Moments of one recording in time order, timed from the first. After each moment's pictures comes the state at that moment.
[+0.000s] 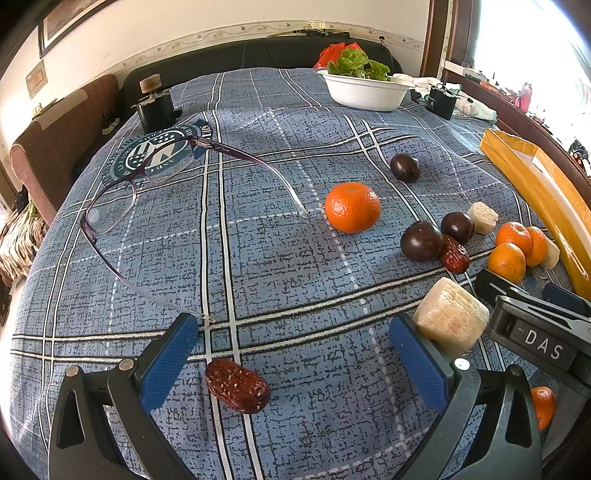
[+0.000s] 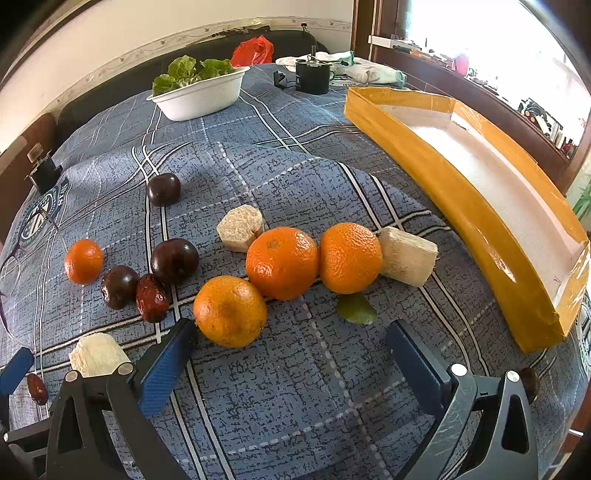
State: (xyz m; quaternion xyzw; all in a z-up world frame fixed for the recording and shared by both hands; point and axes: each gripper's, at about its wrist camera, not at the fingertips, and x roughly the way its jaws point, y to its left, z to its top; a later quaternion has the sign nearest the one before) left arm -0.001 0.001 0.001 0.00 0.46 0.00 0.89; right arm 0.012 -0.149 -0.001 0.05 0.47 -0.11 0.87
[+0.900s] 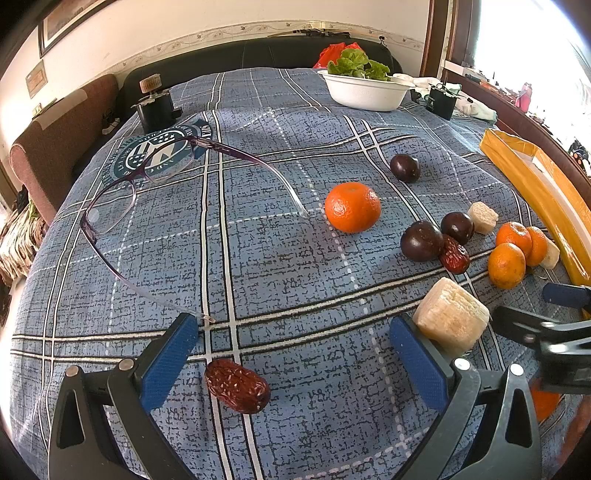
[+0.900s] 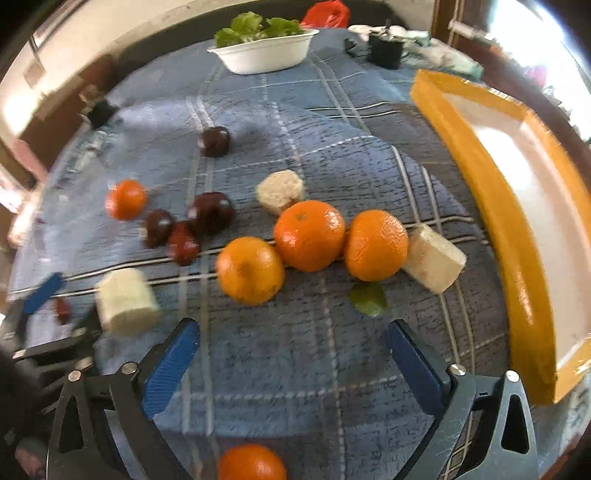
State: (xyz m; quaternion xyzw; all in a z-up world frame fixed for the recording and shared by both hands) left arm -0.001 0.001 0.001 0.00 0.46 0.00 0.89; right arm 0.014 -0.172 0.011 0.03 0.55 0.06 0.83
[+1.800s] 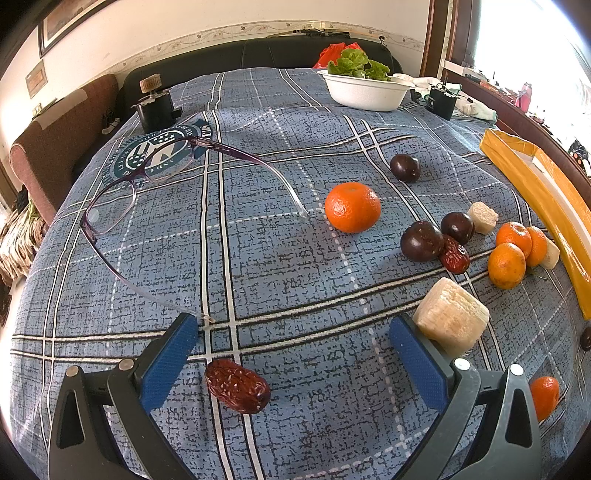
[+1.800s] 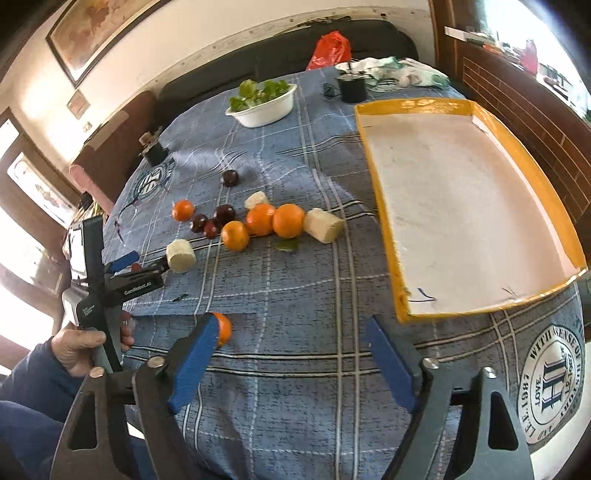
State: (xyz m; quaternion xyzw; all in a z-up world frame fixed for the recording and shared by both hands) left arm -0.001 0.001 0.001 0.00 0.46 0.00 0.89; right arm -0.080 -0.284 0.084 0.08 0.50 0.12 0.85
